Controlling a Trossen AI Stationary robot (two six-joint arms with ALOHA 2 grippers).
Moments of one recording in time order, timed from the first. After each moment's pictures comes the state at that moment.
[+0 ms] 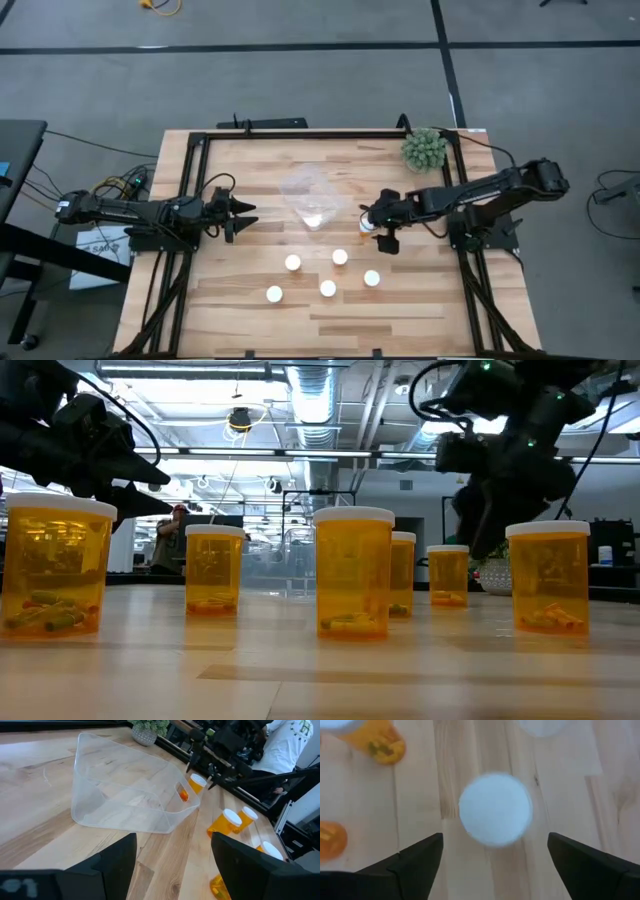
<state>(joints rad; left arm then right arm) -0.05 0.31 0.02 0.06 -0.22 -0.57 0.07 1.37 0.70 -0.41 0.08 0.10</state>
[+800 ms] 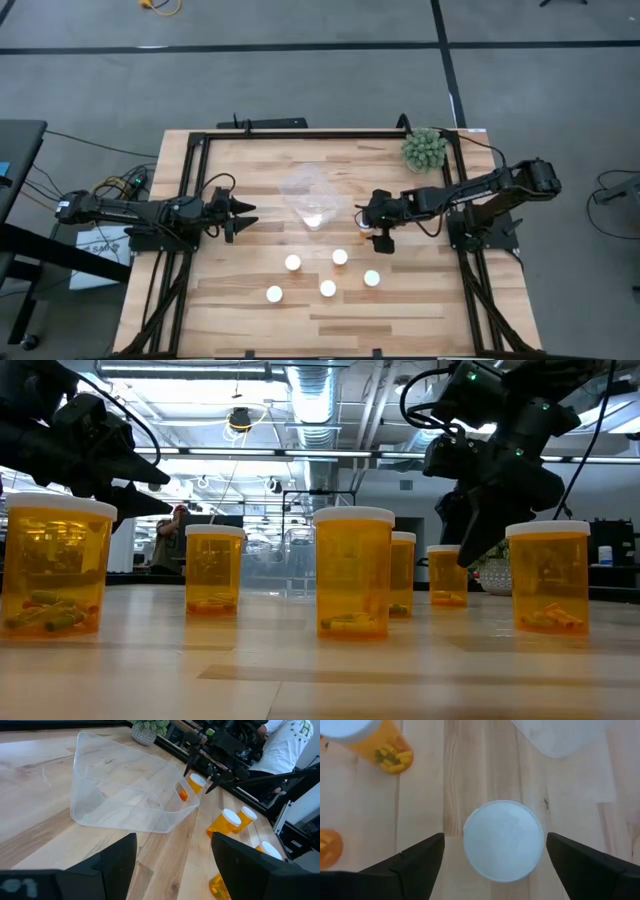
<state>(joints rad) -0.05 0.31 0.02 0.06 -0.22 -0.57 0.04 1.43 0.70 -0.31 0.02 0.00</state>
